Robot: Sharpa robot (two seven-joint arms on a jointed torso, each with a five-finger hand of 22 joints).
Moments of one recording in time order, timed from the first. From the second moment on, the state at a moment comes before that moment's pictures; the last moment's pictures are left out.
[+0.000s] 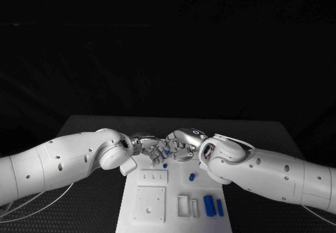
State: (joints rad) left arm 1.33 -0.67 -0.17 1.36 -0.42 0.04 -0.20; left_hand 0.72 0.07 0.54 -0.24 0.45 1.01 0.10 0.38 0.47 1.34 0.02 0.24 0.34 1.00 0.03 0.75 0.58 0.05 0.67 -0.06 0.93 0.97; right arm 1.18 -0.62 -0.04 1.49 -1.53 -0.33 -0.15; right_hand 1.08 -0.13 0.78 -0.21 0.09 0.93 0.10 0.37 0.46 1.13 -0.02 1.21 1.07 1.32 -0.13 1.21 1.11 0.22 1.16 -0.04 0.97 1.31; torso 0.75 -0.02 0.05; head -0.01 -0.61
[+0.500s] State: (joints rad) left arm 1.33 -0.67 -0.17 1.36 -0.42 0.04 -0.20; left_hand 0.75 0.11 0.55 -0.27 0.50 1.01 0.10 0.38 0.47 1.34 0.02 0.24 0.34 1.00 0.03 0.75 0.57 0.05 0.67 -0.06 0.93 0.96; right arm 1.18 -0.62 -0.05 1.49 -1.53 -0.33 -0.15; right_hand 1.08 -0.13 0.78 -0.21 0.09 0.93 0.10 0.37 0.46 1.13 -0.02 1.21 1.07 1.32 -0.13 1.21 1.11 0.22 1.16 -0.04 0.97 1.31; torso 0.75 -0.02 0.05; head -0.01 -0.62
